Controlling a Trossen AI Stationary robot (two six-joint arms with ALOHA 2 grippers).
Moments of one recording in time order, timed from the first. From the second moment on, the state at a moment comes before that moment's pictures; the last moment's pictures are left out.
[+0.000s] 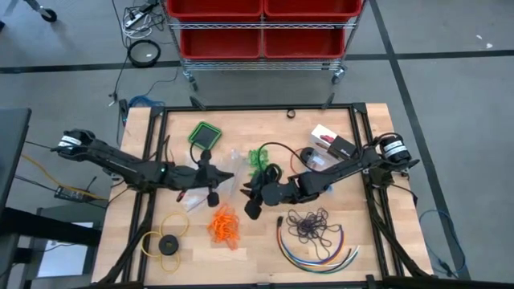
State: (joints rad) left arm -0.25 1.12 0.46 0.32 -0.47 -0.09; right arm 0.28 1.83 1.28 -0.02 0.51 0.60
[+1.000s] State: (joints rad) left arm -0.37 1.13 0.41 0.60 -0.56 -0.01; right arm 0.23 1.83 1.28 0.05 0.48 0.60
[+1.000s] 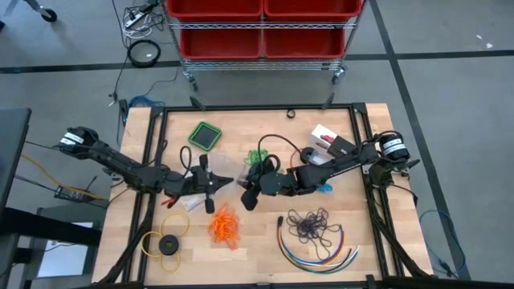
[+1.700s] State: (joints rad) left arm -0.43 1.13 0.41 0.52 -0.59 -0.05; right arm 0.22 1.80 1.28 -0.31 0.47 0.62
